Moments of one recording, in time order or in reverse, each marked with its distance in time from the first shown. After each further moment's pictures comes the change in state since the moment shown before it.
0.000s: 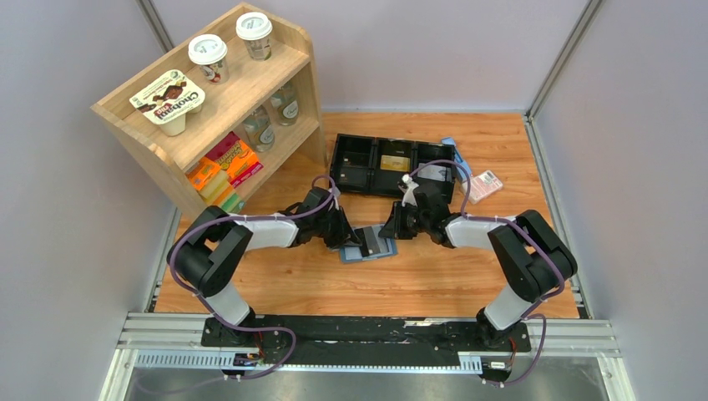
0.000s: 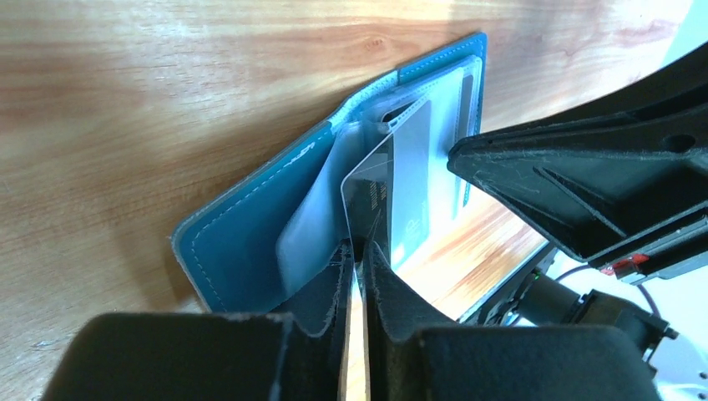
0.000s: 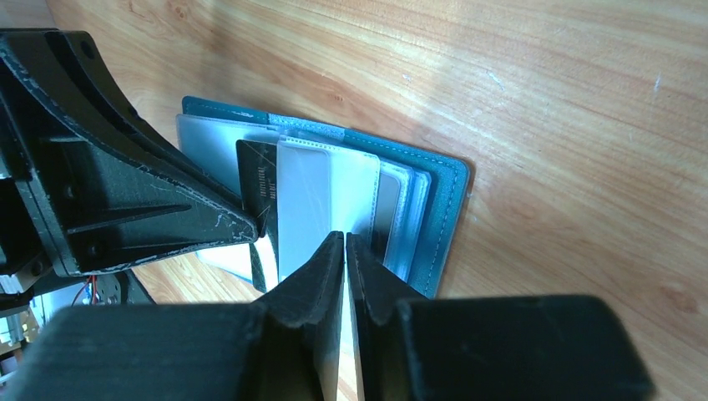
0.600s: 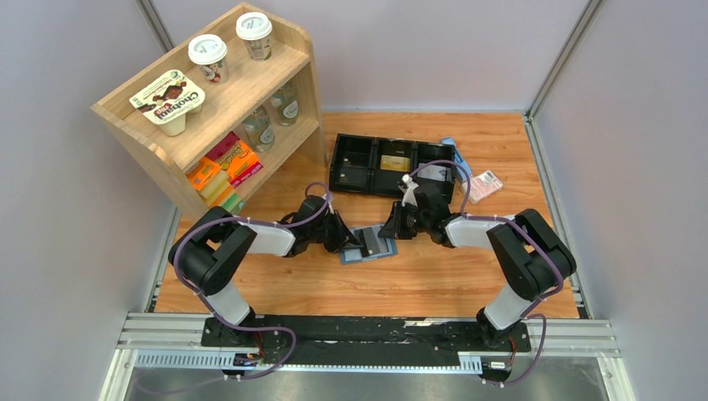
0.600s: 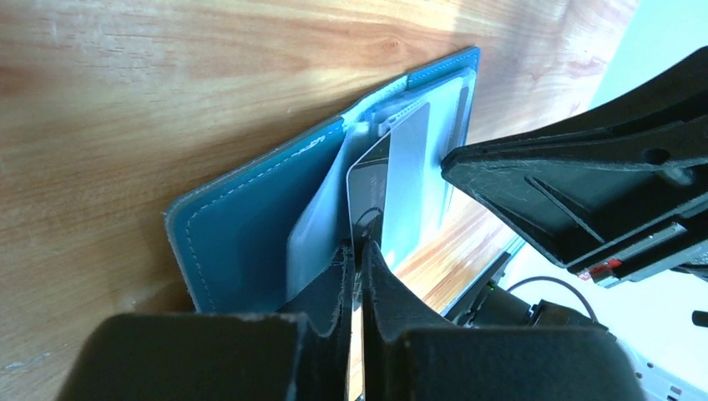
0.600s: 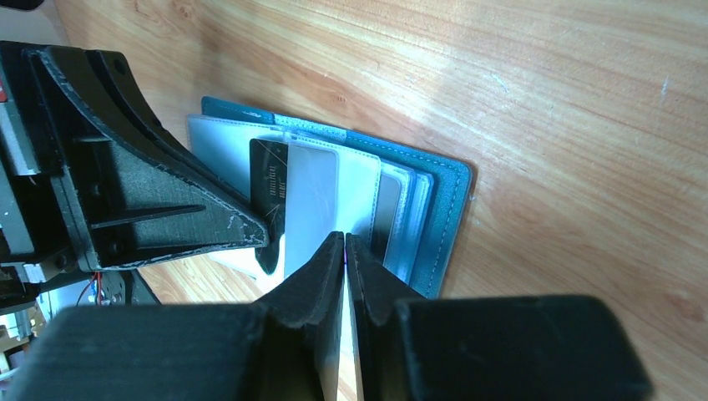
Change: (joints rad) left arm 0.003 0.019 -0.126 0.245 0.006 -0.172; right arm -0.001 0.010 -0.005 0.022 -0.020 0.004
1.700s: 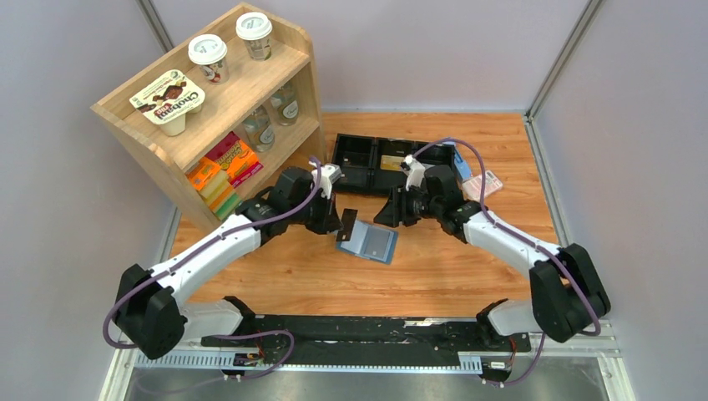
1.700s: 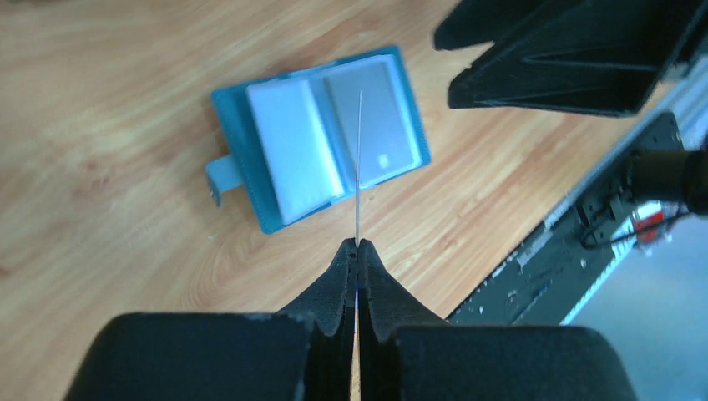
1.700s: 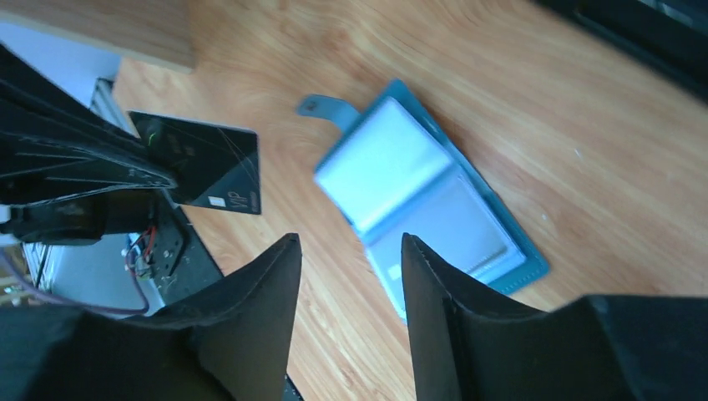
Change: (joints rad) left arm 0.000 -0.456 0.273 -0.718 -0.096 0.743; right arm -0.002 -0.247 0.112 -0.260 -0.054 -0.111
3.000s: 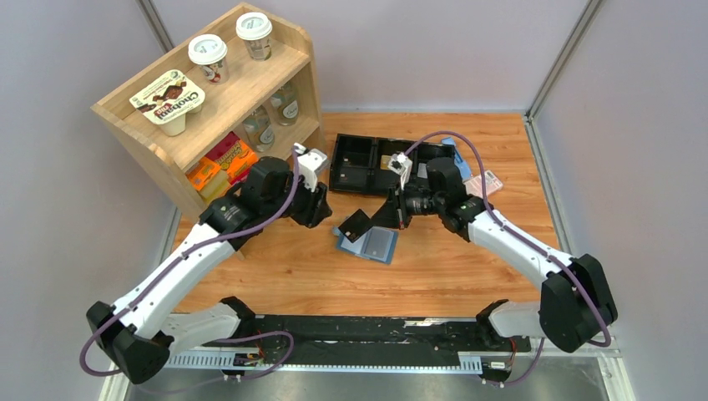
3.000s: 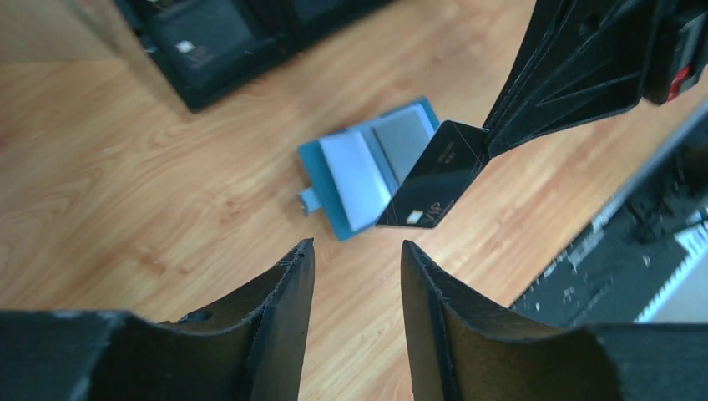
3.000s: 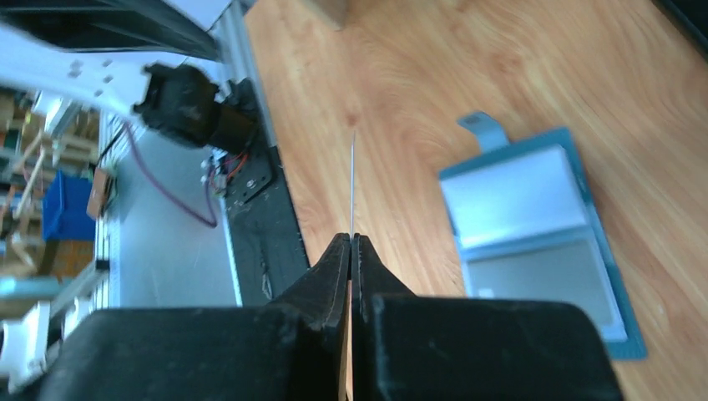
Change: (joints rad) left arm 0.000 -0.138 0.232 -0.259 -0.024 0.315; right arm 0.036 -0.089 0.122 -0.057 -0.376 -0.199
